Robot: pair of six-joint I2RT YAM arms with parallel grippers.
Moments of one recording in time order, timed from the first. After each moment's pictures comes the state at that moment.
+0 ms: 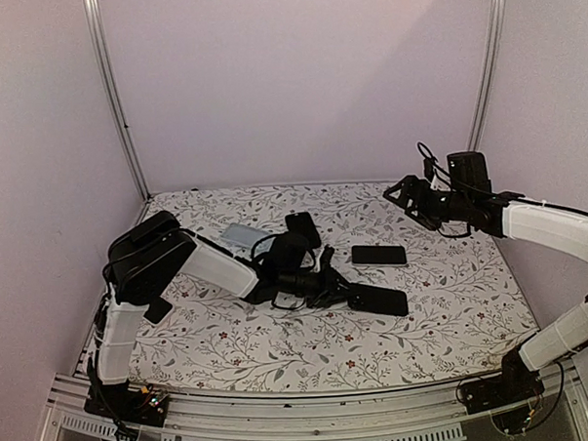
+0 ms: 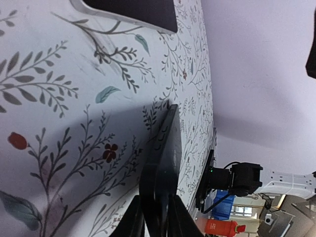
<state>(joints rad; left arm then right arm) -0.90 2.24 1.25 0.51 0.55 -1.11 0.36 1.39 0.95 -0.05 -0.28 0.75</state>
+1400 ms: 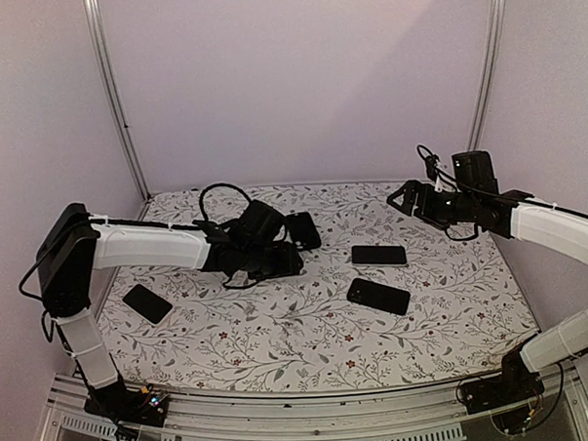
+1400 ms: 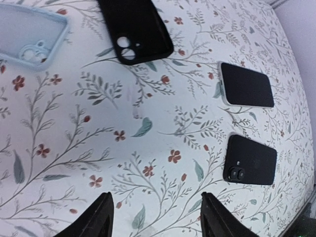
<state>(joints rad) -0.88 1.85 1.23 -0.21 -0.12 -0.78 0.36 1.32 0.95 -0.16 -0.27 0.57</state>
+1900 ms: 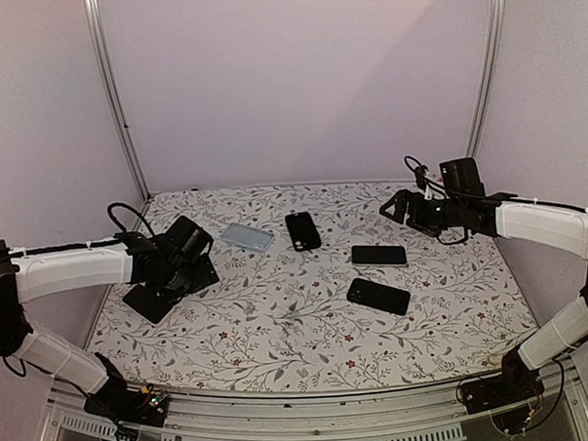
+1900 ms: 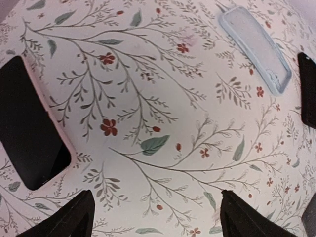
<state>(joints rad) -0.69 1.40 0.85 -0.58 -0.41 -1.07 0.36 1.43 0.96 -0.12 -0.30 0.56</state>
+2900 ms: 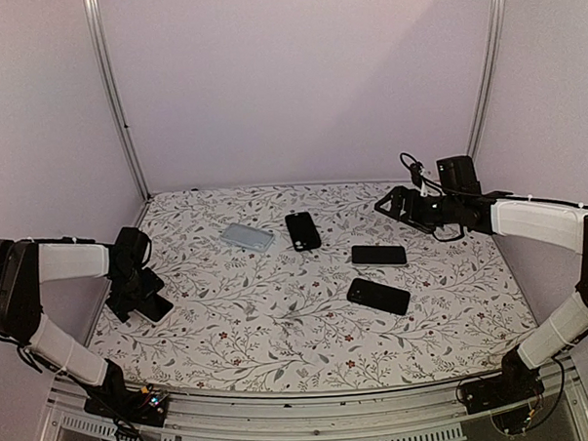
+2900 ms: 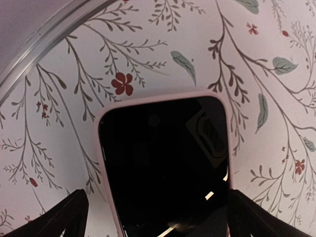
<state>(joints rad) -0.10 1.46 0.68 -0.52 -0.32 -1.01 0.36 1.48 0.98 -0.07 -0.35 0.56</state>
